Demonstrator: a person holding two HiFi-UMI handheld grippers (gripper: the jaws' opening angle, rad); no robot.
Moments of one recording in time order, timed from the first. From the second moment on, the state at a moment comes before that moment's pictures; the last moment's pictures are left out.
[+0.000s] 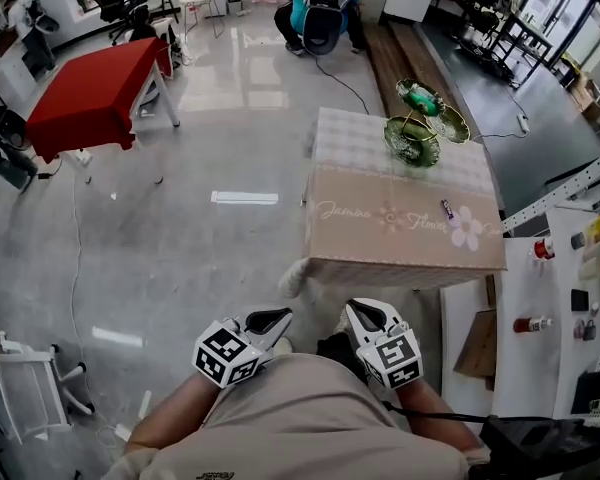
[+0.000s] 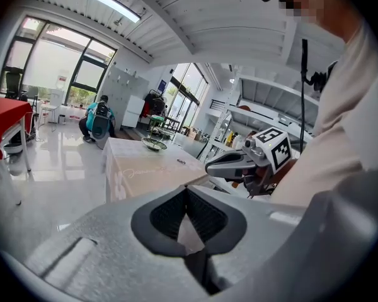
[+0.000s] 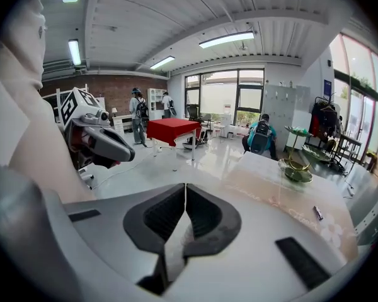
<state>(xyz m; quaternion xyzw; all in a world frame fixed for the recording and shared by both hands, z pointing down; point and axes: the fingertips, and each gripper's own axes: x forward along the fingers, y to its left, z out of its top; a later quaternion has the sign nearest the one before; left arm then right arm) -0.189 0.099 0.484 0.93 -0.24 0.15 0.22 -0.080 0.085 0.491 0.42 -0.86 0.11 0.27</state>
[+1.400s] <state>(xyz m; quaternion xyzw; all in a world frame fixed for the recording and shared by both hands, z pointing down) -0.068 0.027 0.477 0.94 -0.22 0.17 0.22 0.136 0.018 0.538 0.54 -0.78 0.15 0.27</state>
